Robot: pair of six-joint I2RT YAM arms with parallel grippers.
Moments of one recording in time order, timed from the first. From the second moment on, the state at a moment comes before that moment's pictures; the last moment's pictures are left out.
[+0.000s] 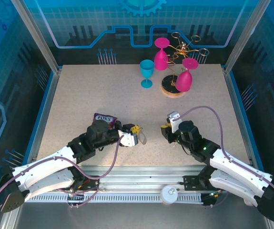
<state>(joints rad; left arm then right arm) -0.85 0.89 0.57 0.08 0.18 0.83 0.73 0.81 0.45 -0.15 0.15 0.20</state>
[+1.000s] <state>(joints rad) -0.85 0.97 0.71 -0.10 -0.18 0.12 0.66 1.03 0.60 -0.57 0.36 0.56</state>
